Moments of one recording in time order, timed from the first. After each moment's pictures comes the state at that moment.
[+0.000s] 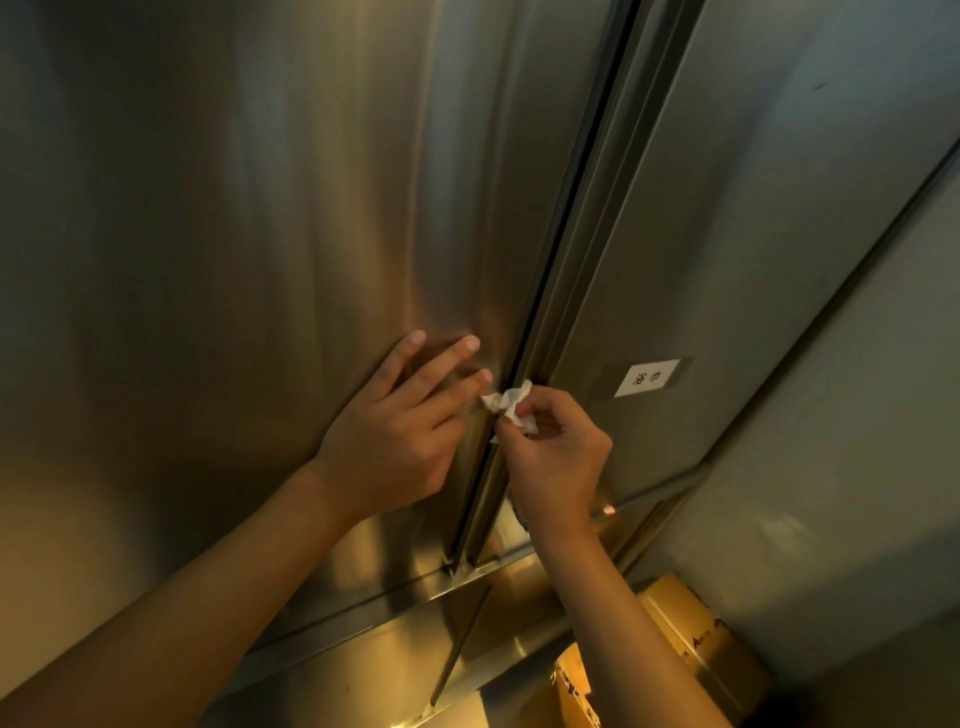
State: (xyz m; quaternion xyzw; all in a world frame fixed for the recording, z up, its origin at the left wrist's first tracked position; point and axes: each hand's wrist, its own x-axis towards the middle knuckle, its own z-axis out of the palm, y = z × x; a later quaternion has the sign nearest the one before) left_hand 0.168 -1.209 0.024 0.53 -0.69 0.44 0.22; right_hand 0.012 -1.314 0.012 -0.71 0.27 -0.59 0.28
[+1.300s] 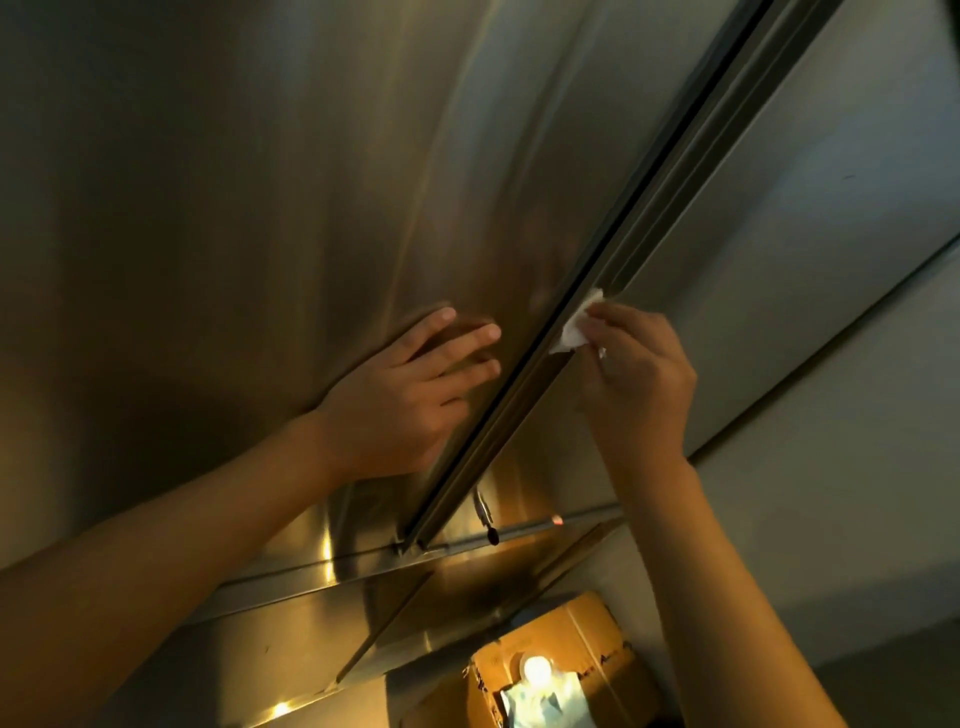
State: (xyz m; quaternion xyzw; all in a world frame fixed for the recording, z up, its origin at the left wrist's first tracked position) left_hand 0.171 -1.212 0.019 0.53 -0.69 0.43 0.23; right_hand -0.019 -1.356 0.115 -0.84 0.13 -0.52 -0.11
